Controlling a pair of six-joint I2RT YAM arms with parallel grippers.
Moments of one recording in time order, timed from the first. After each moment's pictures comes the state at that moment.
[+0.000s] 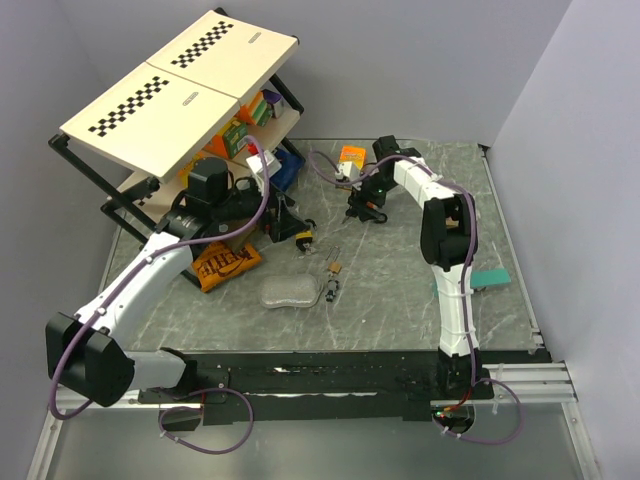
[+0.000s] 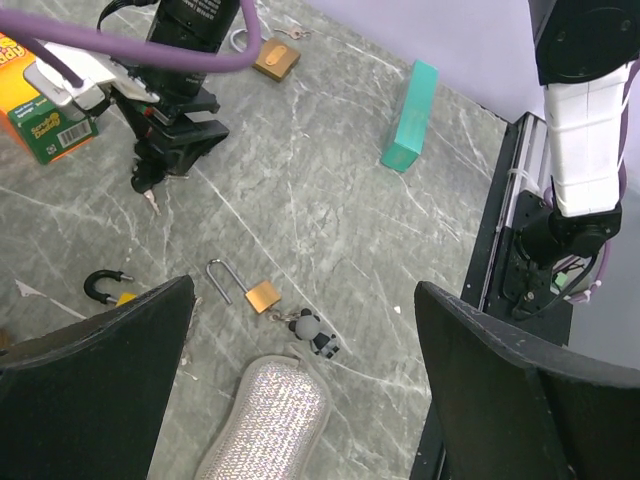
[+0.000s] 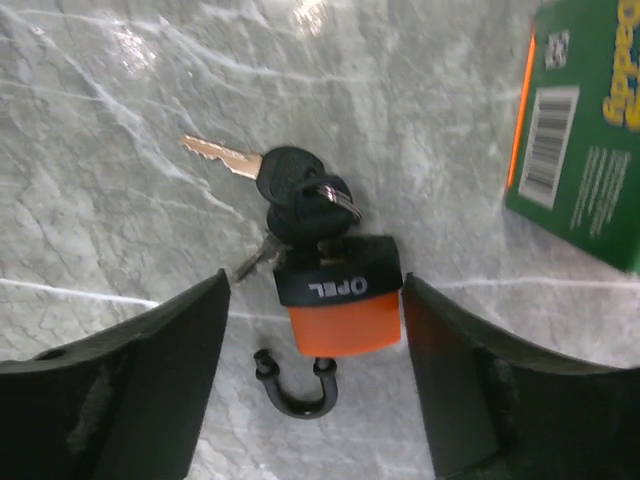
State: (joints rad) left arm -0.42 1.28 1.13 -0.15 0.76 -0.07; right arm 0.23 2.36 2.03 -0.92 -0.48 -1.07
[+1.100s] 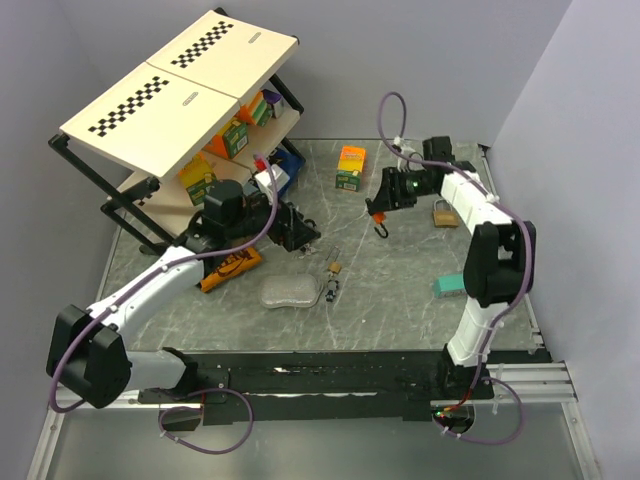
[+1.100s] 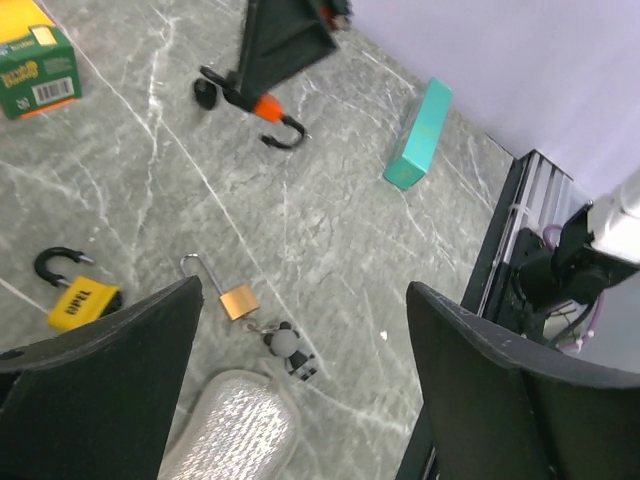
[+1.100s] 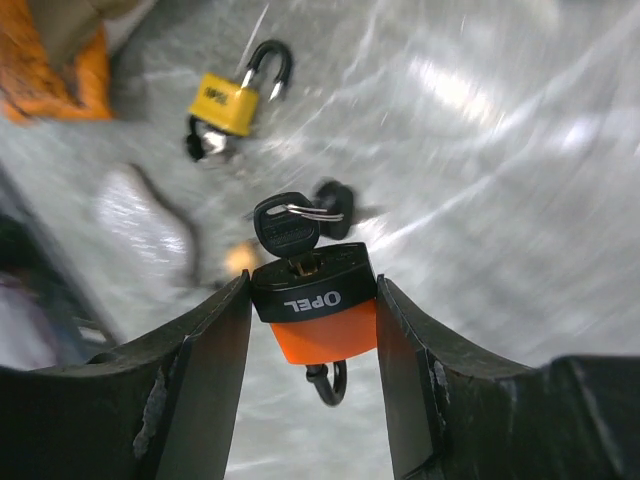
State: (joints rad) left arm -0.50 1.27 0.95 0.08 0.61 -0.24; right arm 0.09 1.88 1.56 -0.68 -0.74 -0.11
